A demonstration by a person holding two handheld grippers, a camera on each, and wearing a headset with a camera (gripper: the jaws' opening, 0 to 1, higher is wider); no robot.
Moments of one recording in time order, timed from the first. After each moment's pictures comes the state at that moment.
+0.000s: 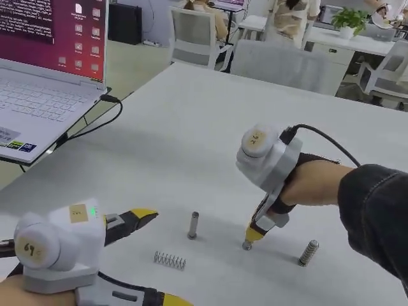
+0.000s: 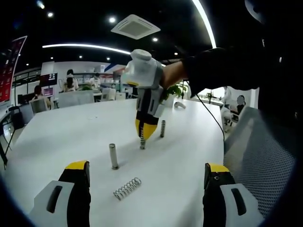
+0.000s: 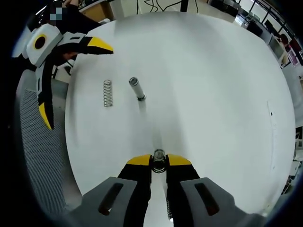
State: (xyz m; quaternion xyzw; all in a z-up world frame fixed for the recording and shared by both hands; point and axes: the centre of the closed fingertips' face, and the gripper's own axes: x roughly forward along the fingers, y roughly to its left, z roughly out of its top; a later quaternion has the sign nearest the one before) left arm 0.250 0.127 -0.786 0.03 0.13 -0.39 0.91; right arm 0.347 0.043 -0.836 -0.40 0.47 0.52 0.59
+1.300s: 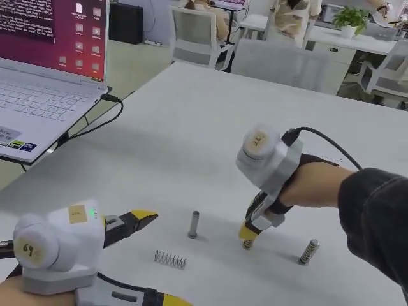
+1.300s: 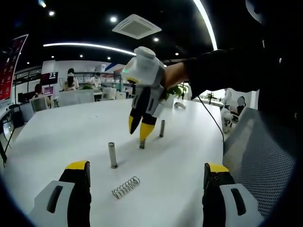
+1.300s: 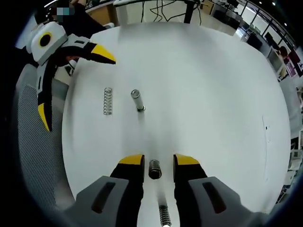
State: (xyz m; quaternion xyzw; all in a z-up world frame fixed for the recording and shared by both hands) left arm 0.248 0.125 -0.788 0.02 0.13 -0.39 0.91; right arm 0.351 0.062 -0.820 -0.41 0.41 0.55 0.61
